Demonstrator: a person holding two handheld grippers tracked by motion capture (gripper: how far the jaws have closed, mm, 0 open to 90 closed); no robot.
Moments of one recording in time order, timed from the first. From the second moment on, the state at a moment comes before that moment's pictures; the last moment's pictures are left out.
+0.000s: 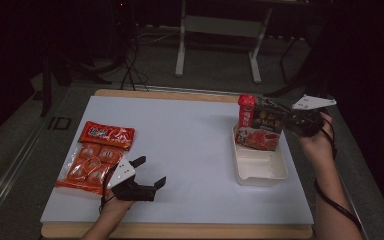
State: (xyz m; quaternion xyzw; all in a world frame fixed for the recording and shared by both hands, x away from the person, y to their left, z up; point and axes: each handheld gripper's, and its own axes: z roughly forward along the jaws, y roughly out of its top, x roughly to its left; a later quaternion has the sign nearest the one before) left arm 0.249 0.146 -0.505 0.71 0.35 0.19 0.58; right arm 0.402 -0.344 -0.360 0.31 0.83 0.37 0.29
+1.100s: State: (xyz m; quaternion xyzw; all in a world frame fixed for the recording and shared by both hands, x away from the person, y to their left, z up) left arm 0.245 0.147 -0.509 0.74 0.31 0.18 0.57; right arm 0.390 -0.359 -0.368 0.35 0.78 0.45 0.25
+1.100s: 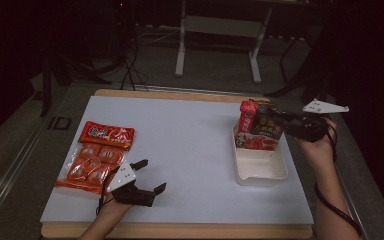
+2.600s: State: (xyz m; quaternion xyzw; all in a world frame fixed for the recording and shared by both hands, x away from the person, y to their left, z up) left arm 0.239 0.181 -0.460 0.74 0.31 0.18 0.56; right arm 0.299 -0.276 -0.368 0.21 0.78 0.56 0.19
